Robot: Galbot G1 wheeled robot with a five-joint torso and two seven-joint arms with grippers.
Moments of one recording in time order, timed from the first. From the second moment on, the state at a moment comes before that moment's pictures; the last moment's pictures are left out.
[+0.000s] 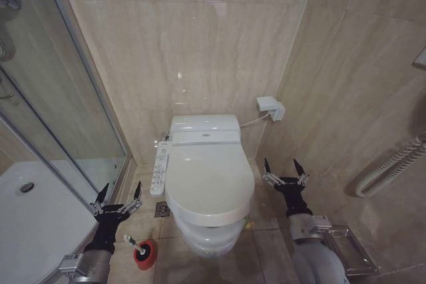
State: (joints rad) left arm 1.66 -1.36 -0.66 -2.18 -0.30 -0.11 -0.01; right arm -1.46 1.35 0.54 2.10 0.21 0.10 0.16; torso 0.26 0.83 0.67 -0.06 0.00
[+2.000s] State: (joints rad) left arm 1.66 -1.36 -0.66 -2.18 -0.30 -0.11 -0.01; right arm -1.46 1.35 0.55 2.11 0.22 0.09 0.14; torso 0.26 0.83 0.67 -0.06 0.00
